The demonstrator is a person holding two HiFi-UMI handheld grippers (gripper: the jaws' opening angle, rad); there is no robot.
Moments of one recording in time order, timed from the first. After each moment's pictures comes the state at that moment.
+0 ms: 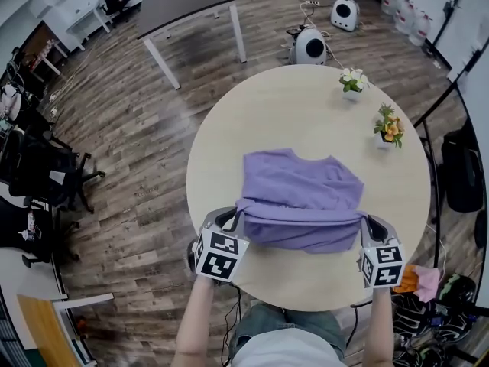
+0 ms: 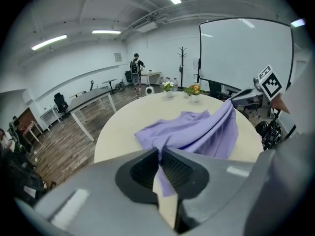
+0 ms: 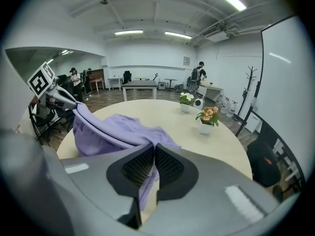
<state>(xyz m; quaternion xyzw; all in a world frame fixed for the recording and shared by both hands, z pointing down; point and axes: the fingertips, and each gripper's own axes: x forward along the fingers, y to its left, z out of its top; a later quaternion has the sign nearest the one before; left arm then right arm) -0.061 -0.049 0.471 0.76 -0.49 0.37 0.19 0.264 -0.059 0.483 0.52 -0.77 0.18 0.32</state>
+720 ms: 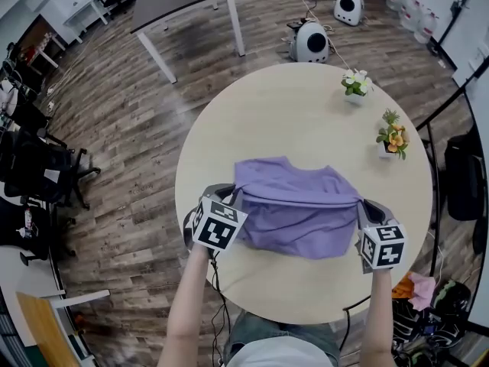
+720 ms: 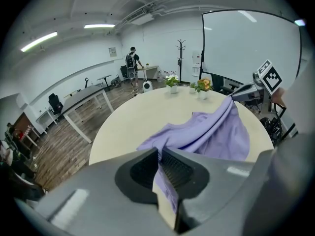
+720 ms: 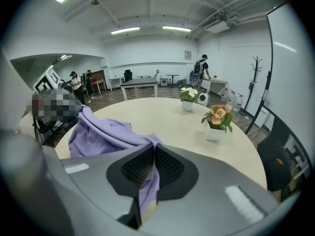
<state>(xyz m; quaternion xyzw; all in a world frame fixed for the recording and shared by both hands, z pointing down) -0.056 -0.153 0.496 0.76 -0.47 0.40 0.19 0.264 -0.154 0.507 0.49 -0.78 0.22 0.32</state>
